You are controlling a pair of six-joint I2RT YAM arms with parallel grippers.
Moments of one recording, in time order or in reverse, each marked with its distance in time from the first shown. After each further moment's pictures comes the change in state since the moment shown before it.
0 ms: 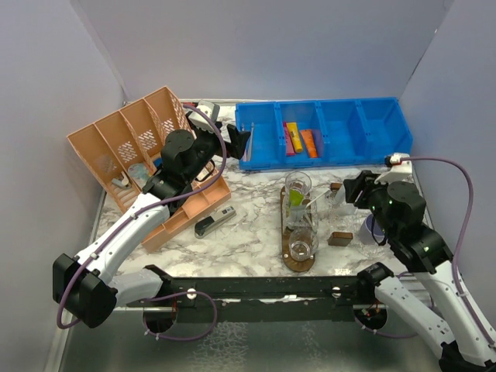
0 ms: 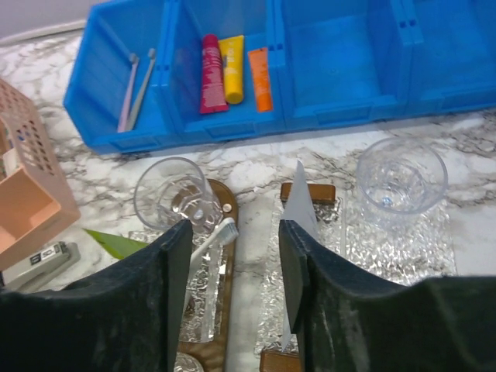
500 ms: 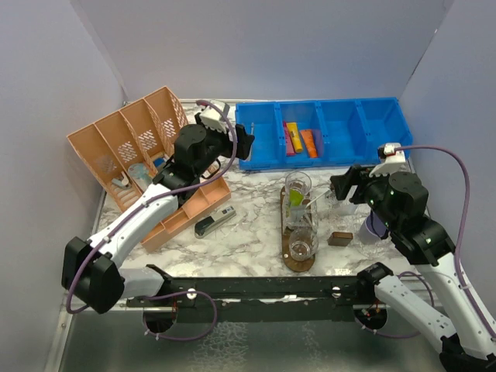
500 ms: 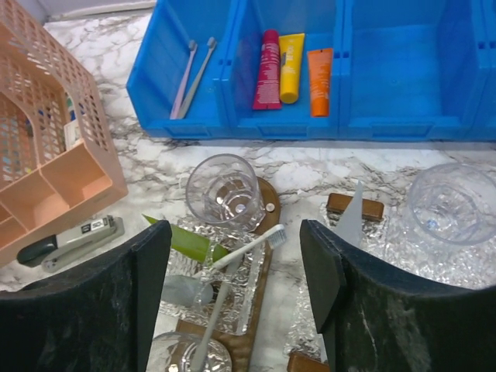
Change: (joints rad) left arm 0.006 0.081 0.014 -0.023 0.000 -0.006; right arm 0.000 0.061 0.092 -0.006 -0.172 -0.031
